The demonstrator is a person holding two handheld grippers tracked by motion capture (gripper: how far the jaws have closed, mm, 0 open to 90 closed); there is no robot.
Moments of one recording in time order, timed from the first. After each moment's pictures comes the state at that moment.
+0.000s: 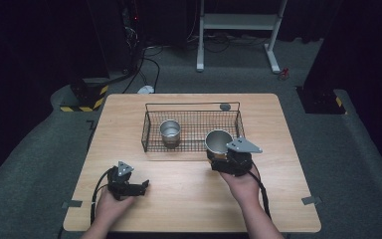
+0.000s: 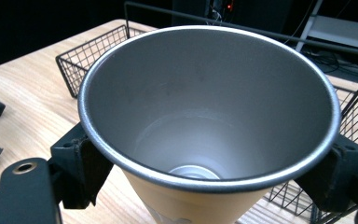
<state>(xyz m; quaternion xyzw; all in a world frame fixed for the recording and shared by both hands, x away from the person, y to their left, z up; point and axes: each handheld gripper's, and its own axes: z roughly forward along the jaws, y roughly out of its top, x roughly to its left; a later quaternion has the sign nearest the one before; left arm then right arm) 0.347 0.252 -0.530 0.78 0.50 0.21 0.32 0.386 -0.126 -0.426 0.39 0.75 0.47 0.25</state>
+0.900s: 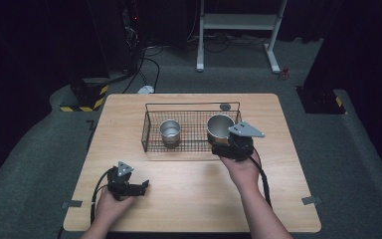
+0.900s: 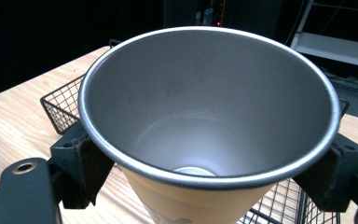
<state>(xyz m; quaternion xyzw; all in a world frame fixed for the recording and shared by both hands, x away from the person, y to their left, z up) 0.346 0.251 -0.530 0.78 0.50 0.21 0.32 0.413 -0.125 -0.396 0.39 0.73 0.49 0.27</state>
